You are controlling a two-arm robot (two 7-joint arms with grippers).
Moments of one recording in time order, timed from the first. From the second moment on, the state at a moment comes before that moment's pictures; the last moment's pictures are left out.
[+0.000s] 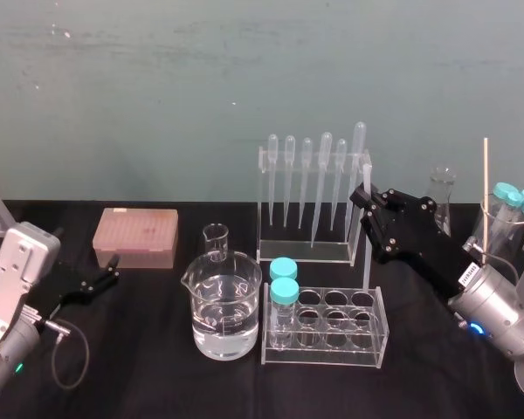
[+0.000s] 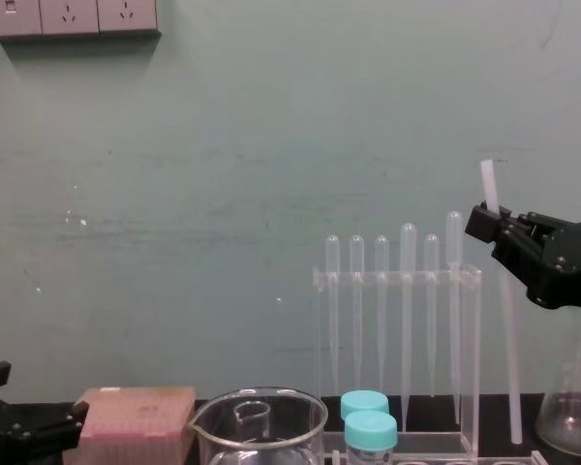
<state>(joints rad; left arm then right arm) -0.20 0.60 0.45 -1.41 -0.25 -0.12 0.03 0.29 0.41 -0.32 -1.32 0.56 -0.49 0.68</state>
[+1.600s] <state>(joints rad) -0.20 0.60 0.45 -1.41 -0.25 -0.12 0.03 0.28 0.43 -0.34 -1.31 0.54 -0.40 0.74</state>
